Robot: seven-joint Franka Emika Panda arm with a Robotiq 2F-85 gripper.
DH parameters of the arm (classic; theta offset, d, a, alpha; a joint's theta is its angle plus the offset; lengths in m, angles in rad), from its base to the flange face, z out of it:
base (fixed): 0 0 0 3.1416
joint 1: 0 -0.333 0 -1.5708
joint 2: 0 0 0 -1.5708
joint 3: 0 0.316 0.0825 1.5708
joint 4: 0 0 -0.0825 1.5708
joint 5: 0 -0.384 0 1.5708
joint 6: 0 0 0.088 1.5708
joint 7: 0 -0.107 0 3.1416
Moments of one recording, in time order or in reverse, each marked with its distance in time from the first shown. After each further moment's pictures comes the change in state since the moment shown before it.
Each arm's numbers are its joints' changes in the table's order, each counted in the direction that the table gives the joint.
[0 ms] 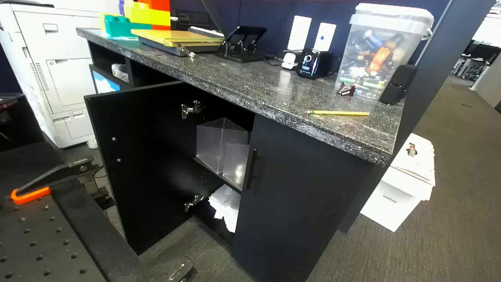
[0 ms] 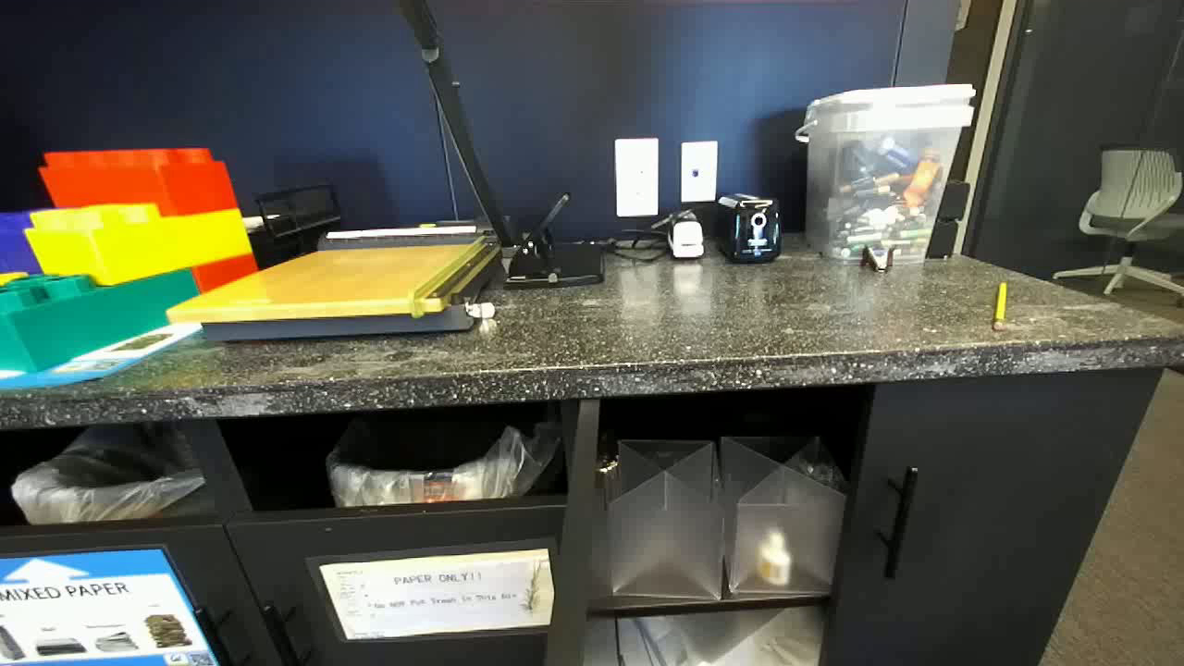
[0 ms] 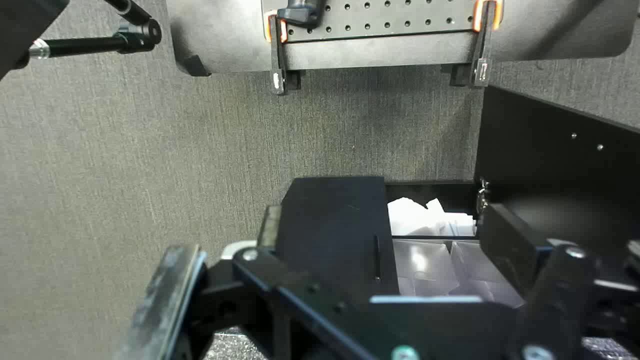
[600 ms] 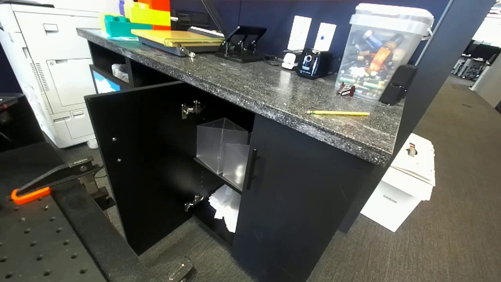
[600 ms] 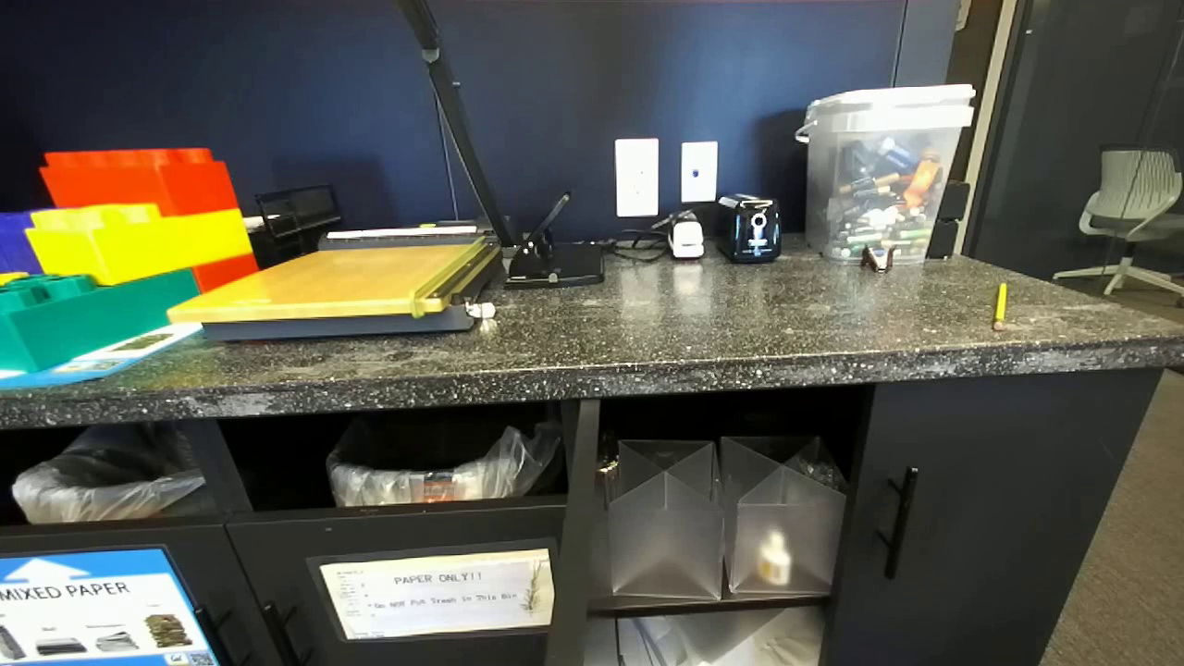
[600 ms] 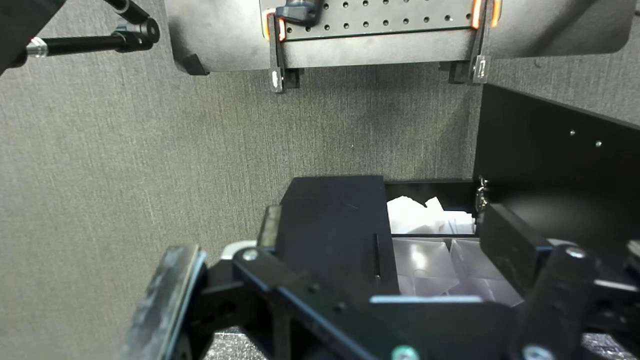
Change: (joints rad) arm 0.000 -0.009 -0.003 0.008 -0.002 0.000 -0.002
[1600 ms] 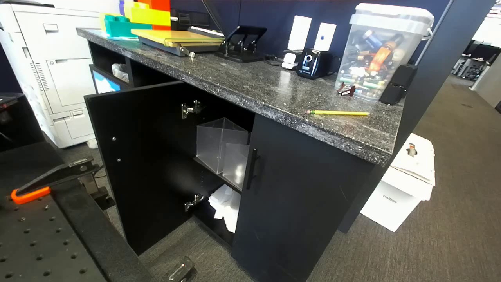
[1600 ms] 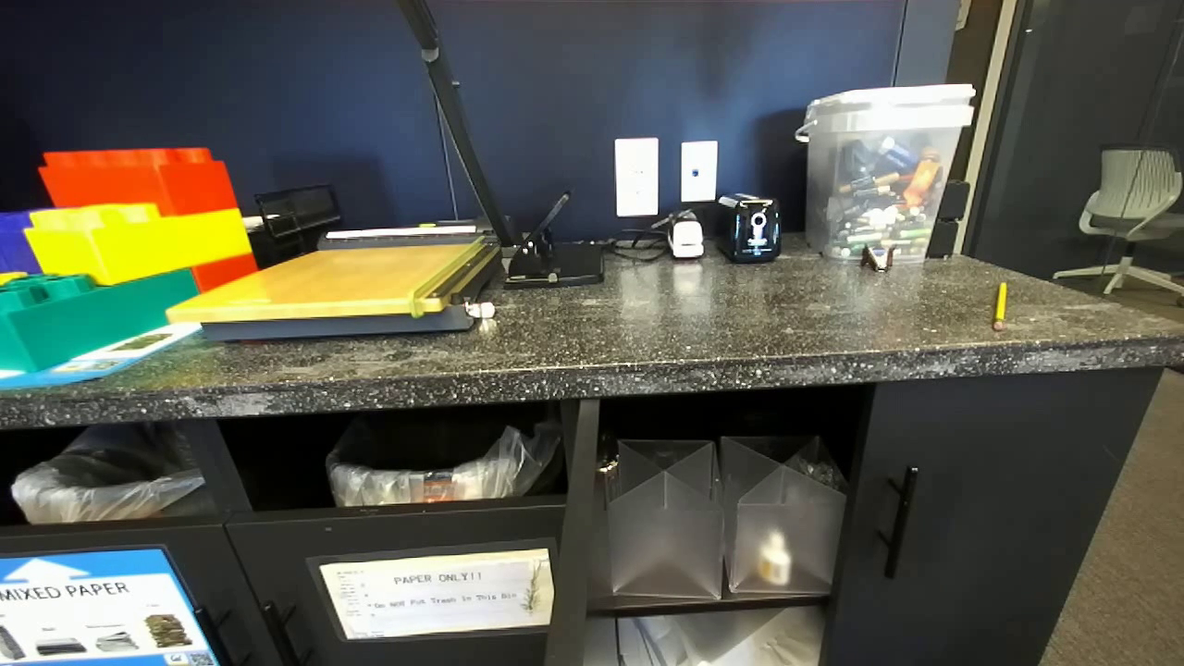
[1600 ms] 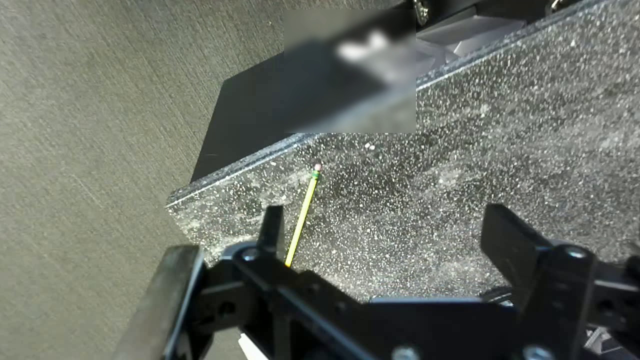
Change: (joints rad) arm 0.043 -0.744 -0.147 0.722 -0.228 -0.187 -0.098
